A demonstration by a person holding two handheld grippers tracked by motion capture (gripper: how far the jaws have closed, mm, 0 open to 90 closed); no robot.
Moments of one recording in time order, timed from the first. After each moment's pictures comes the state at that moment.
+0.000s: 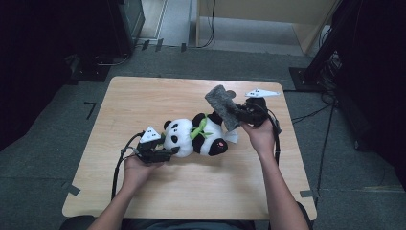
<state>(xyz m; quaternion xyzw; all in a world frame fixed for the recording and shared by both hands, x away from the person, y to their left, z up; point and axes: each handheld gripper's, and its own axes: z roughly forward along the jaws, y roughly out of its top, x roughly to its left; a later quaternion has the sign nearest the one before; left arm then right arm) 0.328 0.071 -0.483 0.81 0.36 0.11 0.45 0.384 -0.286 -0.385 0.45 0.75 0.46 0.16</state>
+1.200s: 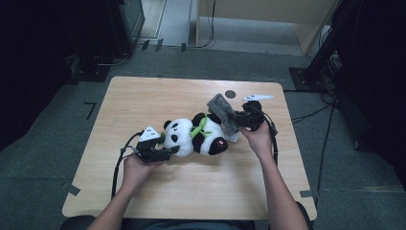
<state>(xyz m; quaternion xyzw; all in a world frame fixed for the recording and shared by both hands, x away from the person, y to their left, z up) 0.330 0.073 -0.483 0.80 0.37 0.09 0.46 0.403 -0.294 -0.427 0.49 0.76 0.42 0.11</state>
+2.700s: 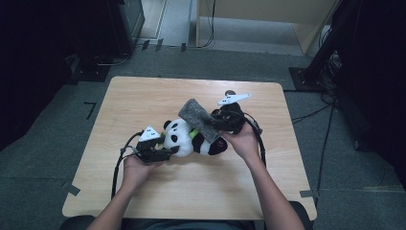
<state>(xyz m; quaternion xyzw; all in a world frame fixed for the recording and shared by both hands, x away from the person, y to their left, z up) 0.331 0.073 -0.483 0.80 0.37 0.10 0.46 0.372 -0.221 -0.387 0.36 0.82 0.44 0.09</state>
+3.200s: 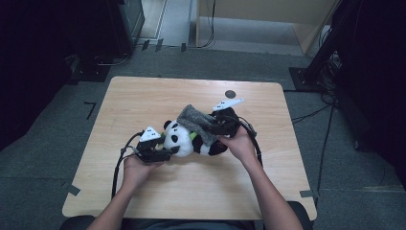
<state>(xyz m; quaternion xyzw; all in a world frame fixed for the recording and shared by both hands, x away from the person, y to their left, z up) 0.330 0.072 -0.483 0.81 0.37 0.10 0.46 0.379 -0.217 -0.414 0.35 0.83 0.42 0.08</state>
